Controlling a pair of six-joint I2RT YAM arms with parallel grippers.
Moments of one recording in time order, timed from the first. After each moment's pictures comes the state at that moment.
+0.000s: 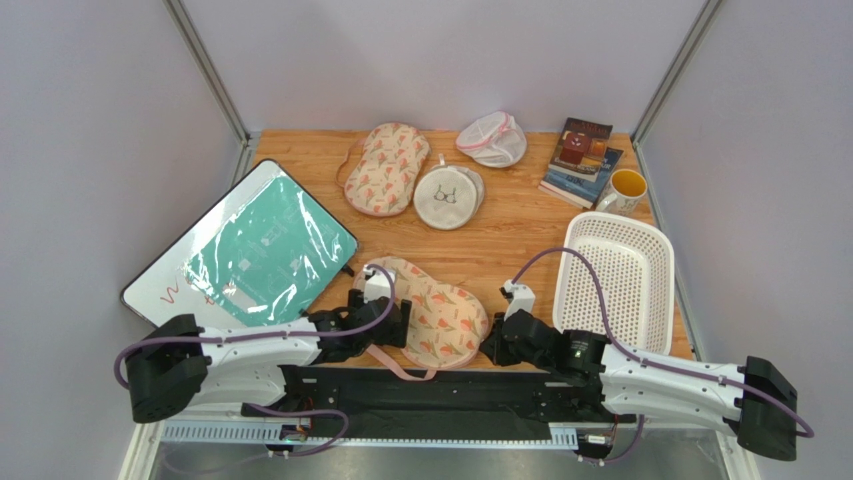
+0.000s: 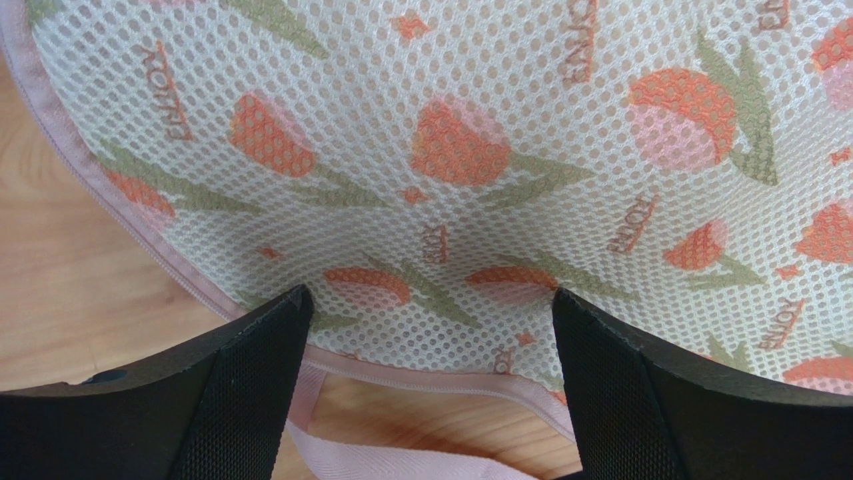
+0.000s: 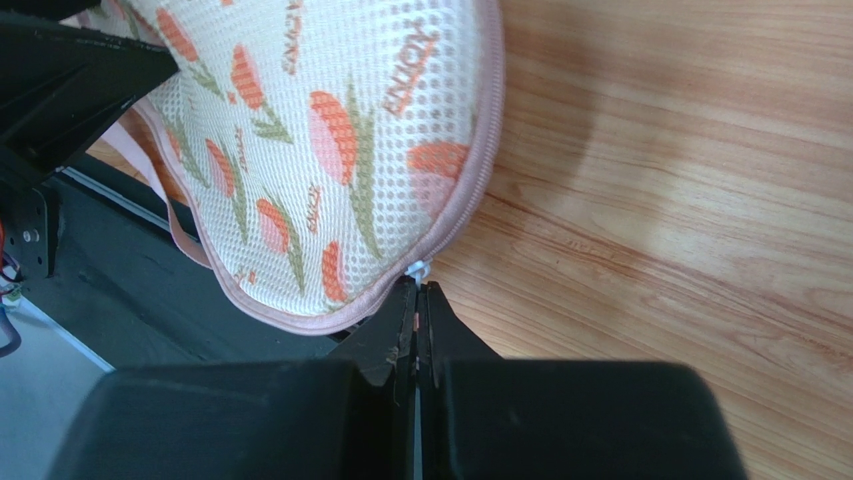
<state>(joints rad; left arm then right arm) -1.10 1.10 0.40 -0.22 -0.49 -0.73 1.16 0.76 0.32 -0.35 0.25 0.93</state>
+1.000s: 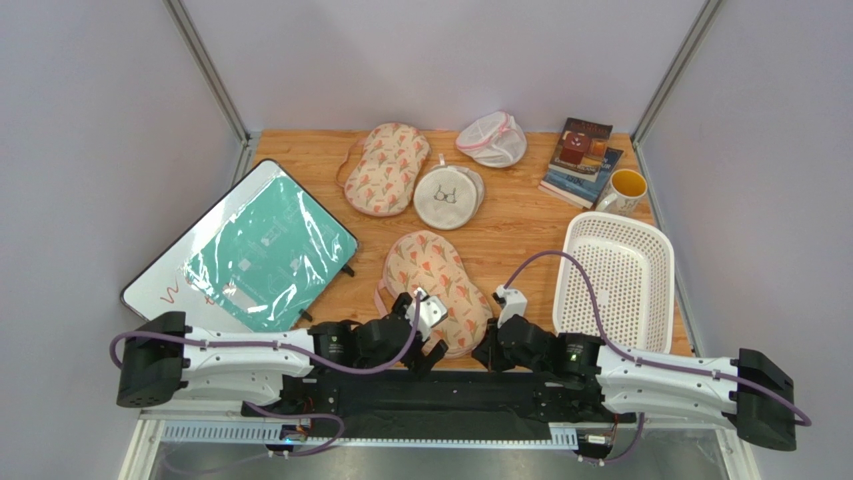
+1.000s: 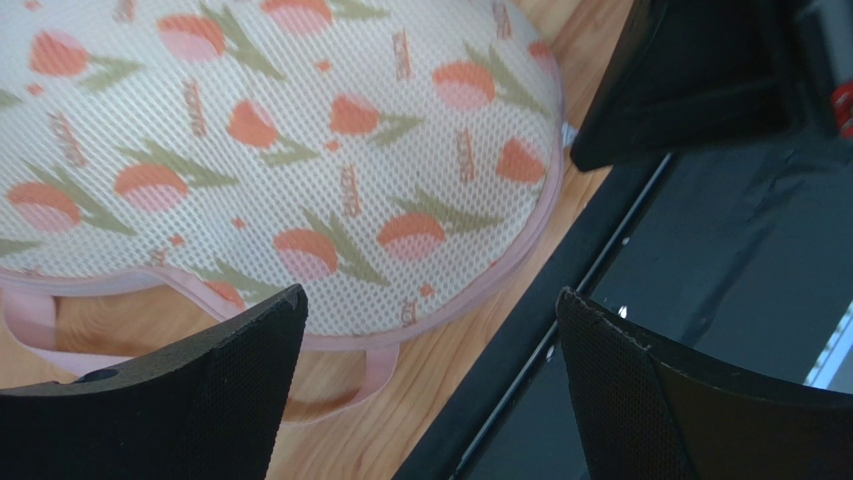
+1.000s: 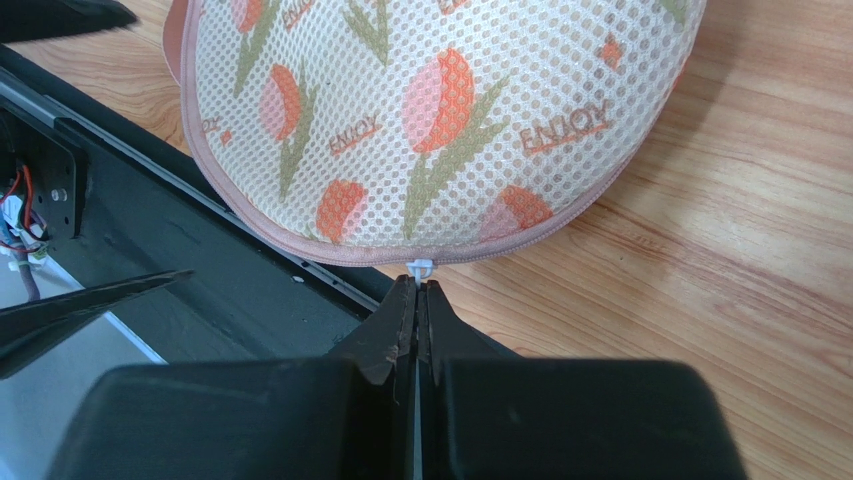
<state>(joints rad) -1.35 1.07 0.50 -0.01 -0.31 -0.25 1.22 0.80 0.30 -0.27 0.22 0.94</state>
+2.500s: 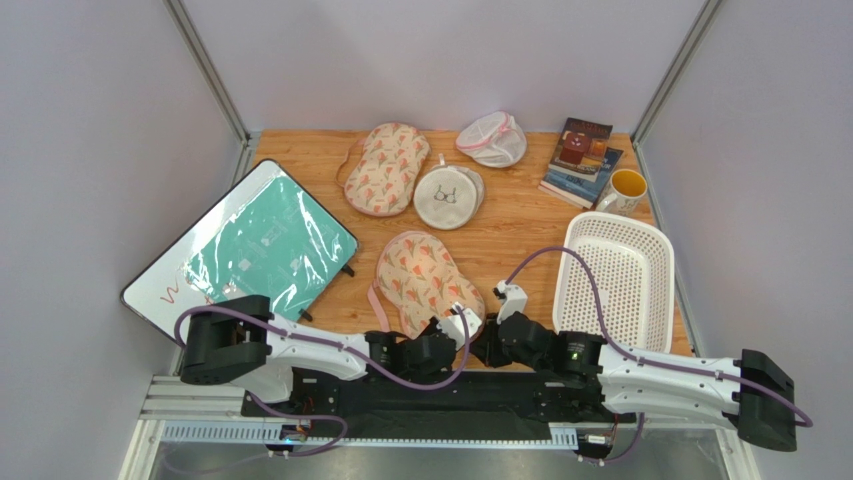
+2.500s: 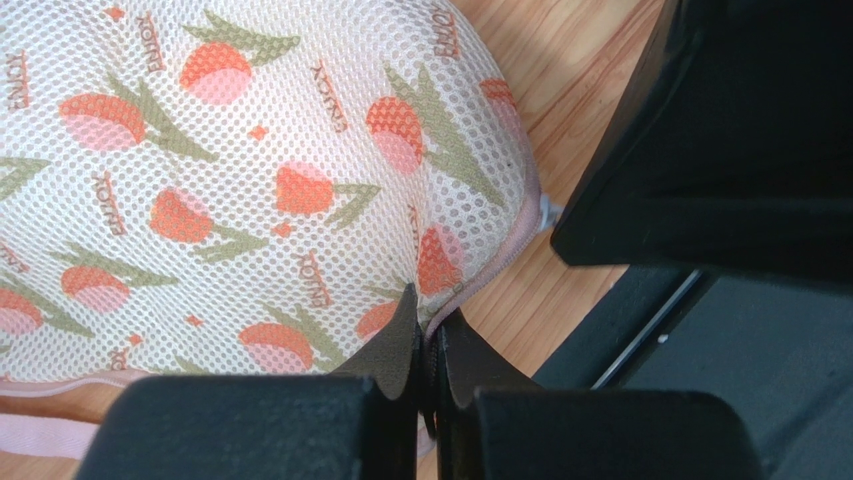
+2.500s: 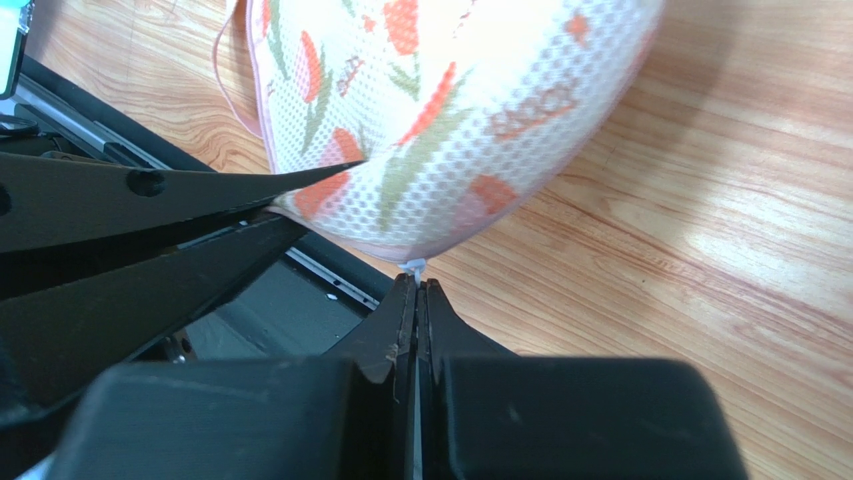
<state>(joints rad) -1.45 1.48 0.64 0.12 -0.53 -0.28 1.22 0.79 0.32 -0.25 0.24 0.94</state>
